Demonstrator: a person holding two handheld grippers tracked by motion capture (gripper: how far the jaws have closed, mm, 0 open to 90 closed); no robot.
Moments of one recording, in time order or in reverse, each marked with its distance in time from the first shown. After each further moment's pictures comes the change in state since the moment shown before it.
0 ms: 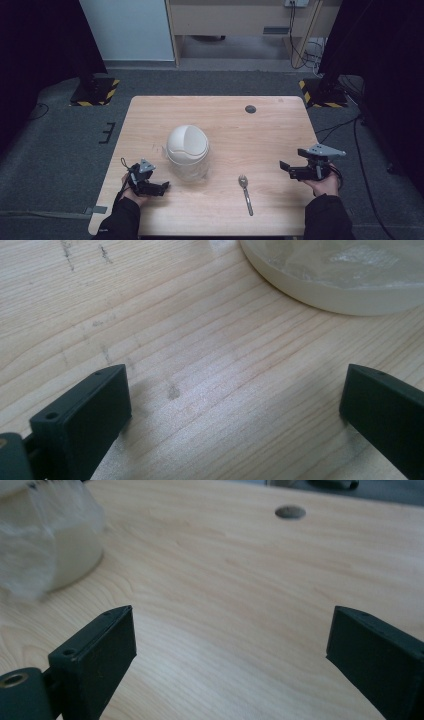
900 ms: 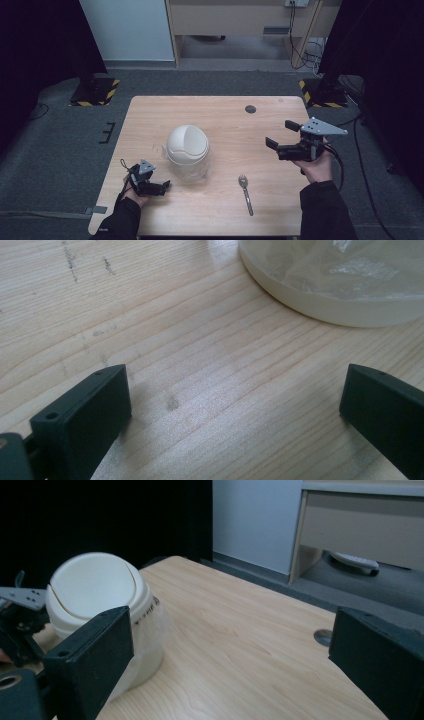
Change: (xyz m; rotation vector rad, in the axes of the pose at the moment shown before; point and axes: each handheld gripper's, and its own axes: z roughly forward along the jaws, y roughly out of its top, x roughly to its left) left arm -0.001 -0.001 0.003 -0.042 0.009 -0.007; right arm 0.059 0.103 -0.016 -0.213 0.105 -0.103
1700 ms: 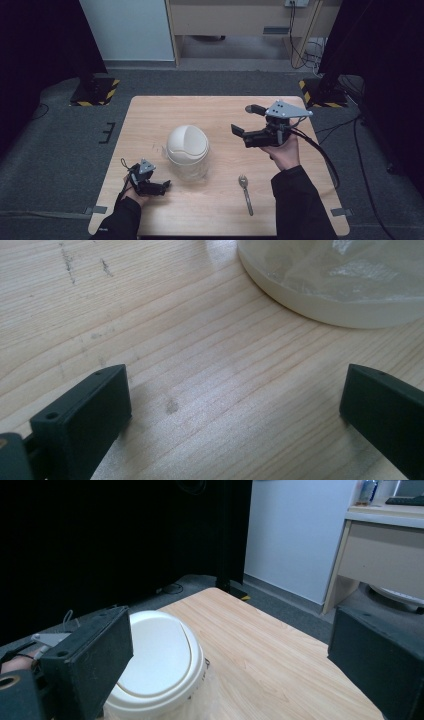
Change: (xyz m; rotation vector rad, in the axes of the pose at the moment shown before) left arm 0.000 0.001 0.001 0.001 -0.005 0.005; right arm 0.054 0.053 0.058 -0.053 0.113 -0.052
